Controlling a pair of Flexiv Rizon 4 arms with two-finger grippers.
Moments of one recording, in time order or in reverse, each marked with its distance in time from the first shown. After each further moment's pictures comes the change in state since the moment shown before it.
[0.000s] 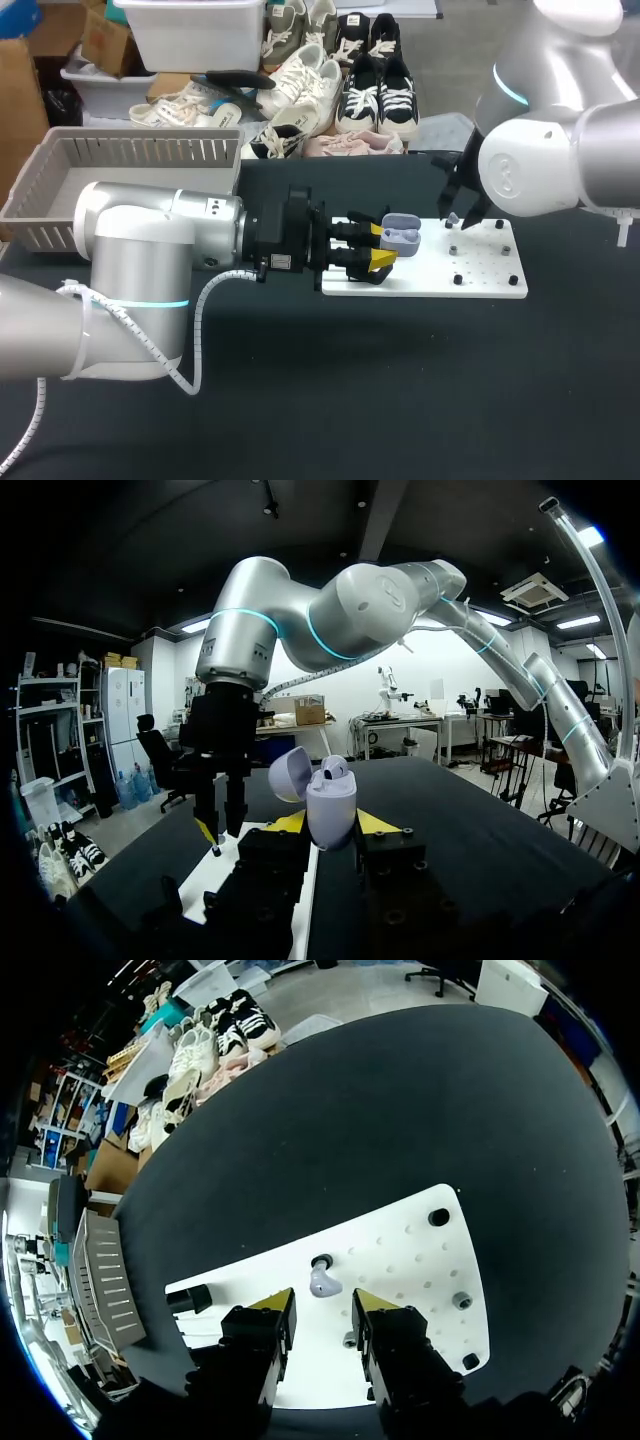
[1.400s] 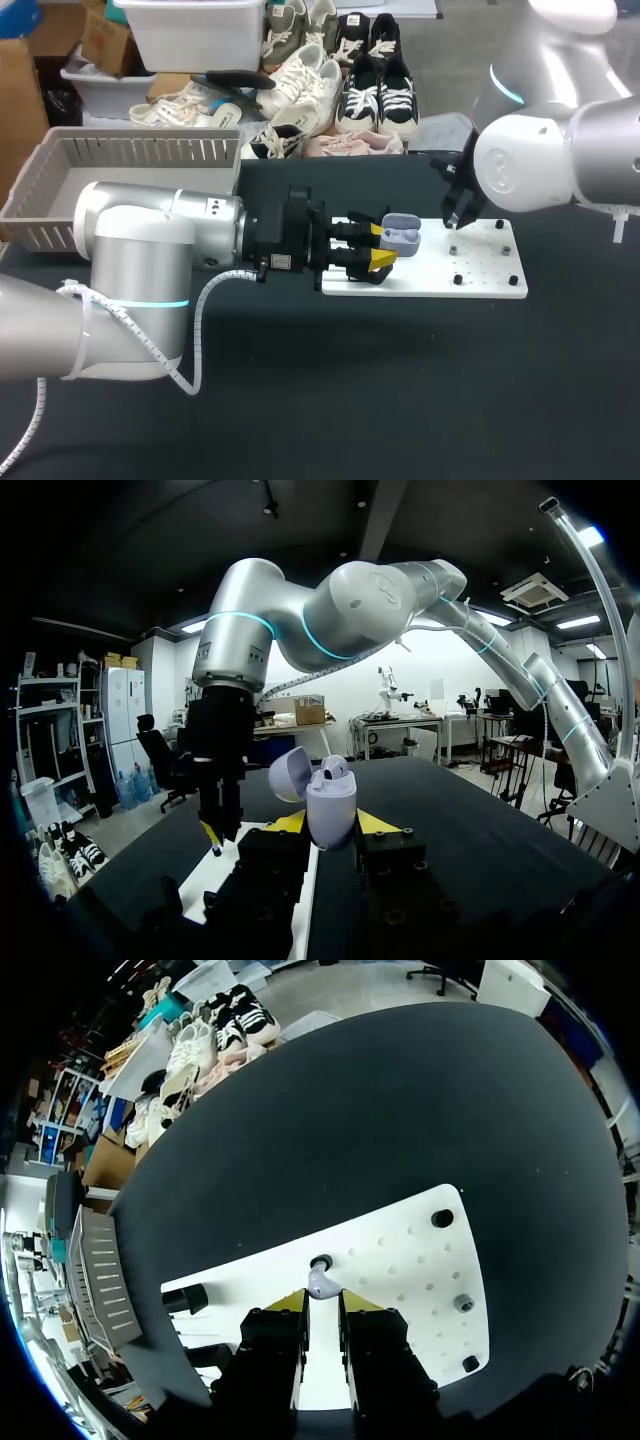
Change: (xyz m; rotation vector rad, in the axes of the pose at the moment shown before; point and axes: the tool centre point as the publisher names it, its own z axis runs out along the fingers) left arm 0.000 0.000 0.000 0.000 0.000 0.000; right arm 0.000 0.000 0.004 0.012 0.016 -0.010
